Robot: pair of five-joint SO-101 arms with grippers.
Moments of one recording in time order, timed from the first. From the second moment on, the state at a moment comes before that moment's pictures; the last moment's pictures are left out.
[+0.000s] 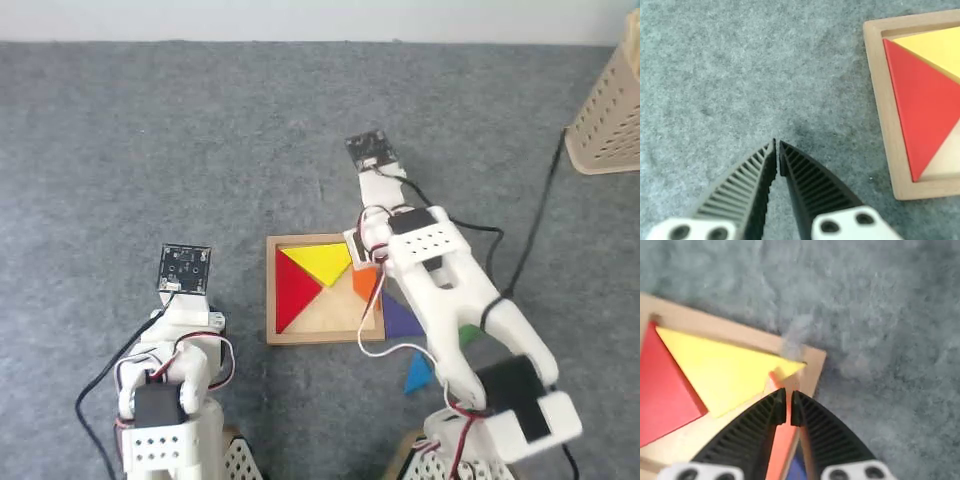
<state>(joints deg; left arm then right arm) -11.2 -103.3 96.9 72.0 -3.6 -26.3 -2.8 33.0 47.5 0.2</state>
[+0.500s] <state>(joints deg) -11.1 -103.3 96.9 72.0 -3.6 -34.5 -1.2 33.0 48.5 2.7</state>
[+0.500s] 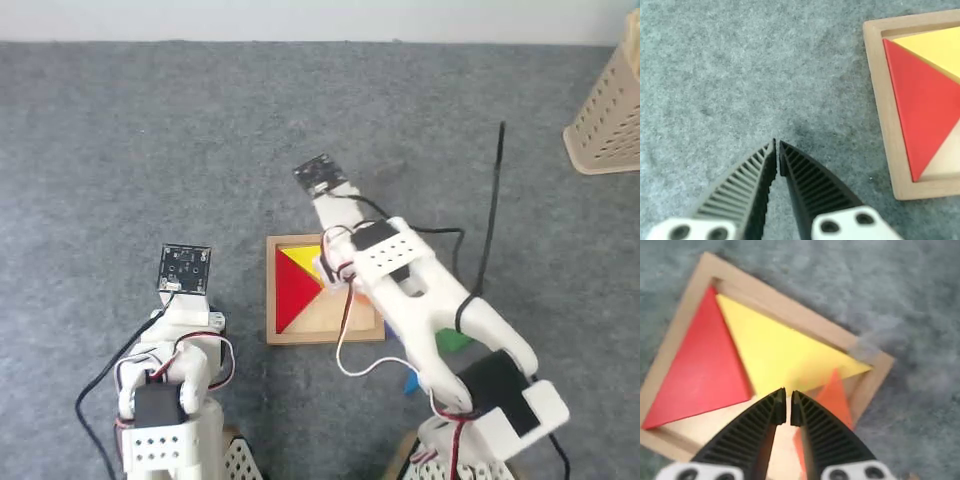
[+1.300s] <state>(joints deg) -11.1 -103.3 96.9 72.0 -3.6 -24.0 1.8 32.0 46.9 1.4</state>
